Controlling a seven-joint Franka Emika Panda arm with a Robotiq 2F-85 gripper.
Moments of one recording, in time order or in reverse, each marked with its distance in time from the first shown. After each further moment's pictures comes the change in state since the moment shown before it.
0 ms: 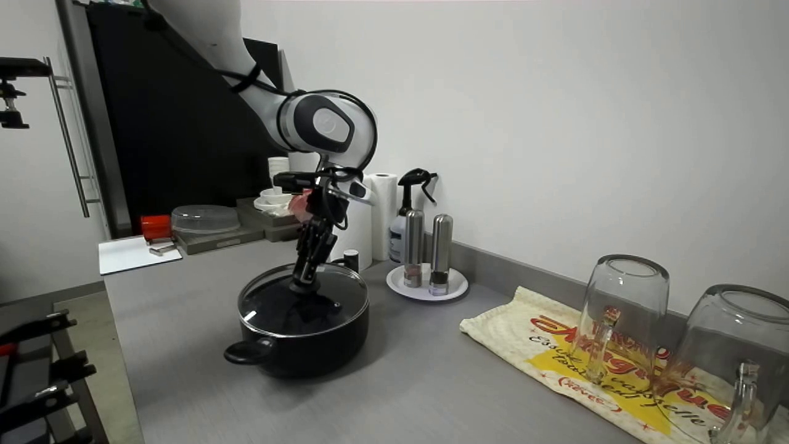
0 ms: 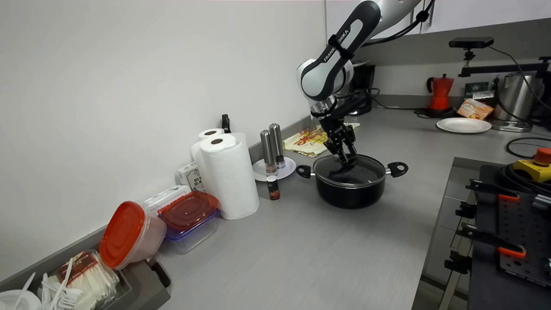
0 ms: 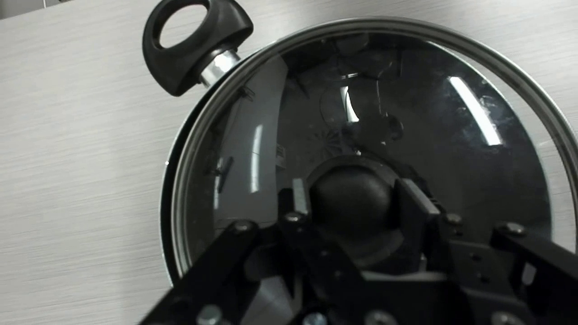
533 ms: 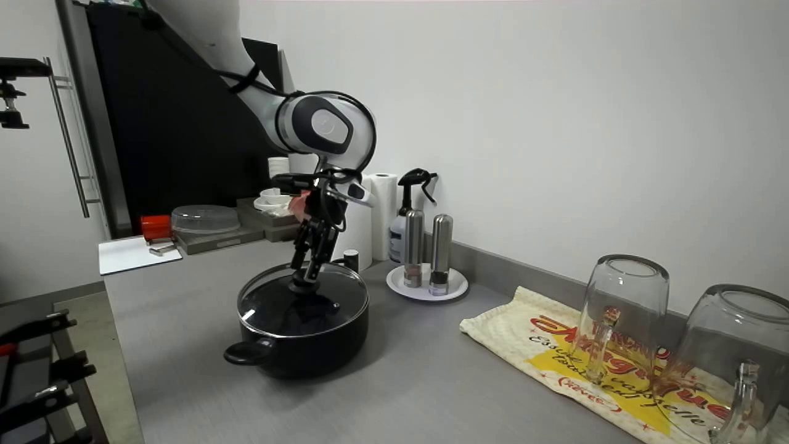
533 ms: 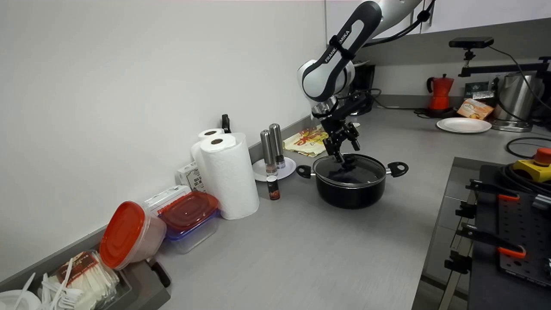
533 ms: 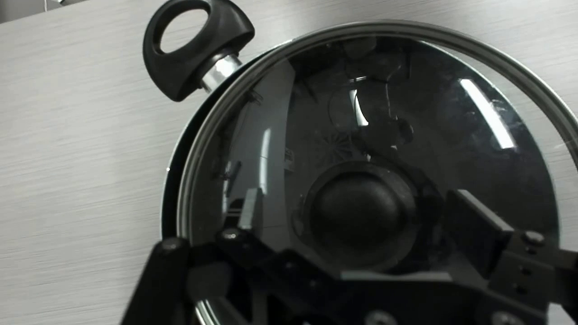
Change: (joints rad) arm -0.001 -0.004 -0.001 -0.016 -0.002 0.007 0.000
